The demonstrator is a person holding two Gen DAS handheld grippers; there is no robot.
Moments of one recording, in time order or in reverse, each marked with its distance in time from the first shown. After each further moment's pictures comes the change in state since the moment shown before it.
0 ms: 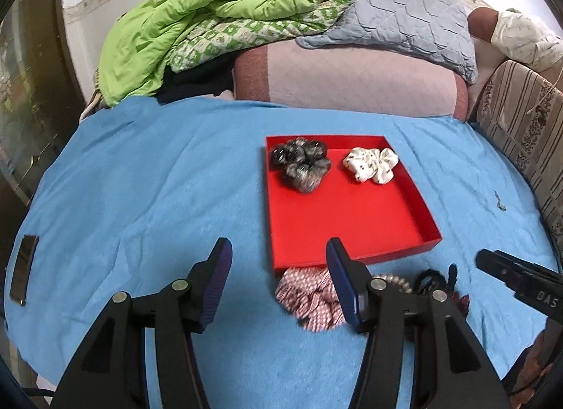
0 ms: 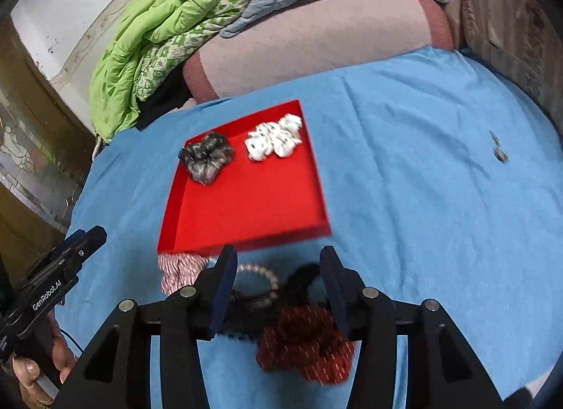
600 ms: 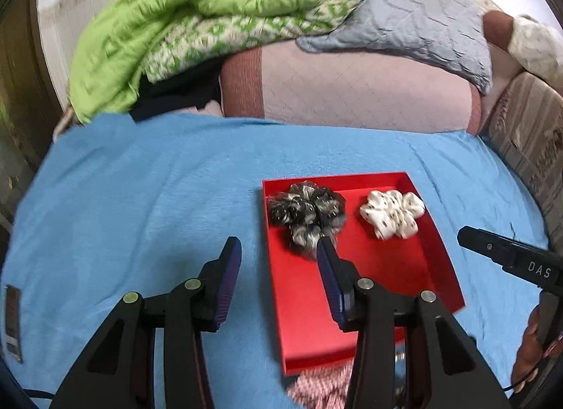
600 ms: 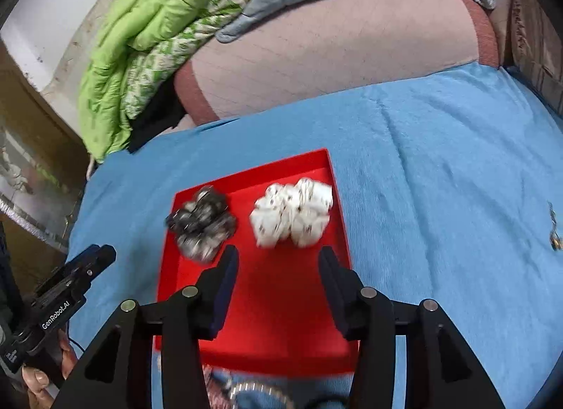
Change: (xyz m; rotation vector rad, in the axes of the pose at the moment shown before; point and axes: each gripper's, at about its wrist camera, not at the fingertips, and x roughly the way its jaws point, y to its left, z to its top) left arm 0.073 0.004 0.087 0.037 0.013 -0.039; right arm 0.088 0.014 0.112 -0.016 0.027 0.055
